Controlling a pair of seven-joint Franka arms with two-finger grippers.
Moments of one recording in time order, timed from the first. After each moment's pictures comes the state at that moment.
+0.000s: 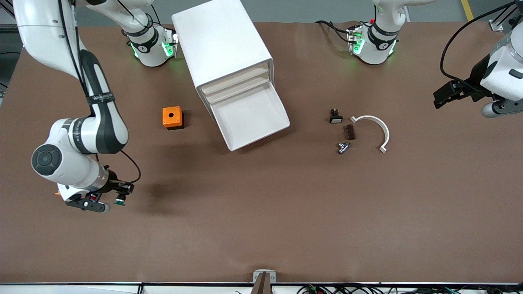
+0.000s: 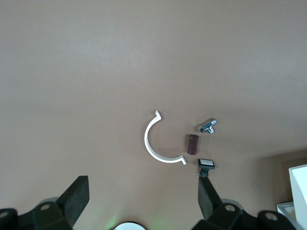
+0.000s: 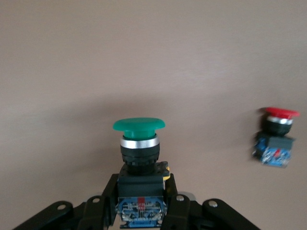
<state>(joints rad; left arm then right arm) 0.04 0.01 -0.18 -1.53 0.06 1.47 -0.27 0.08 0.57 -0.07 -1.66 0.04 2.24 0.20</state>
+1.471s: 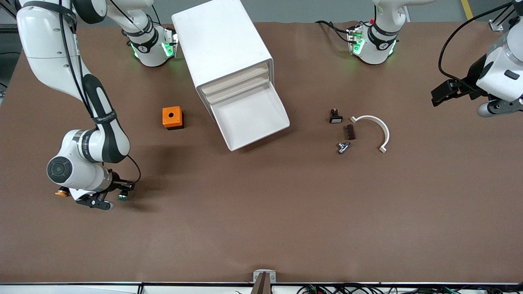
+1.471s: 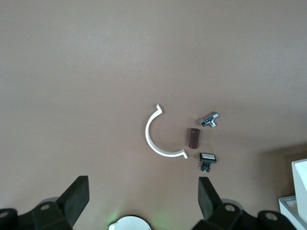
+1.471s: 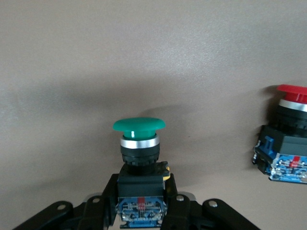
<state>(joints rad) 0.04 0.01 -0.18 -1.54 0.05 1.45 -0.27 0.03 0.67 -0.06 -1.72 0.04 2.31 0.17</state>
